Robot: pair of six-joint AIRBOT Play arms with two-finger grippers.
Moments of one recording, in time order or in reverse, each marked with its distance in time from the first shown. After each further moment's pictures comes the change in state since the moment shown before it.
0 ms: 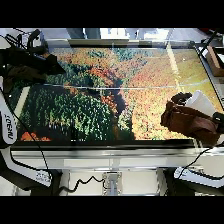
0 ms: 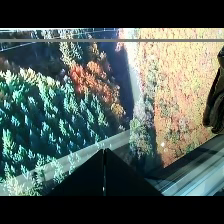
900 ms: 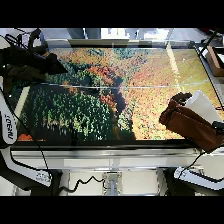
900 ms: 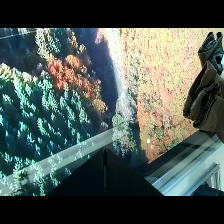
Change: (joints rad) left arm 0.000 0.000 0.000 -0.069 -0.016 -0.008; right arm -0.001 0.045 -0.101 -0.163 -0.143 0.010
